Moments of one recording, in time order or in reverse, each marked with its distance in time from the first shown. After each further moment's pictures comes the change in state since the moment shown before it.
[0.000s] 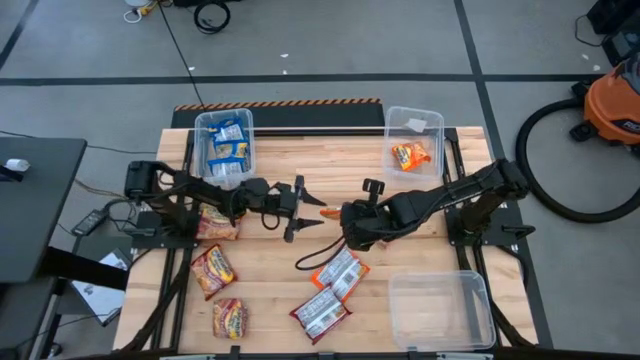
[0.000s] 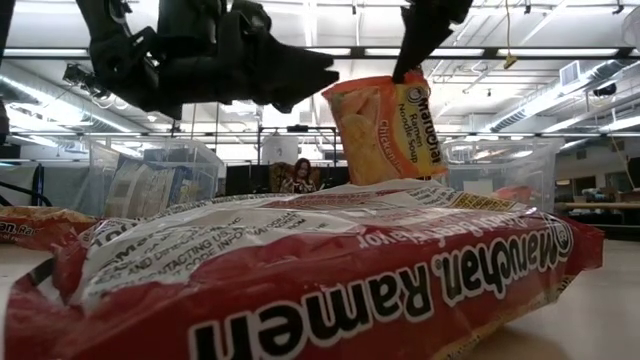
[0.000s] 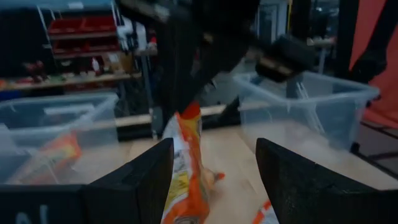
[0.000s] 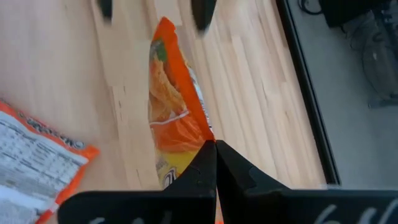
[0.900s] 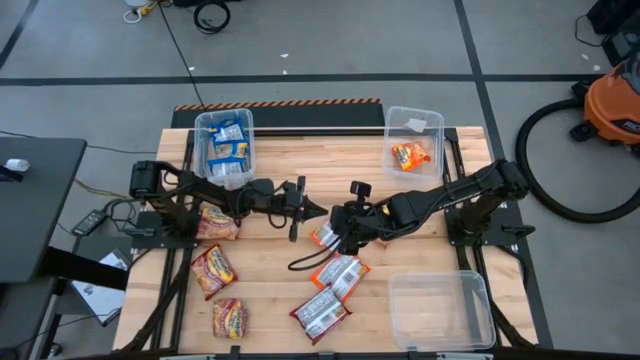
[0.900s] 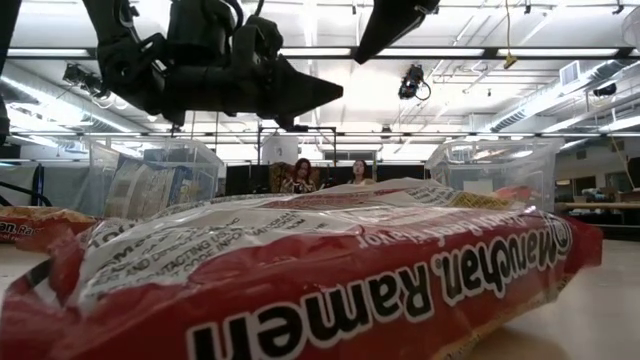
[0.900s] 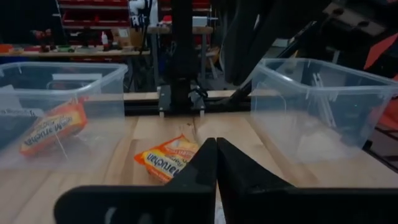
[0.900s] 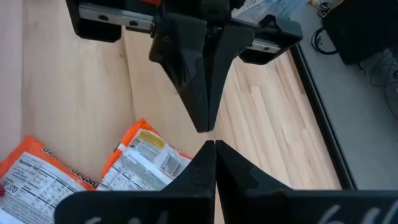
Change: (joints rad) left arm 0.007 0.032 0.023 -0.063 -0.045 -0.068; right arm -0.001 0.003 0.000 0.229 -0.029 -0.112
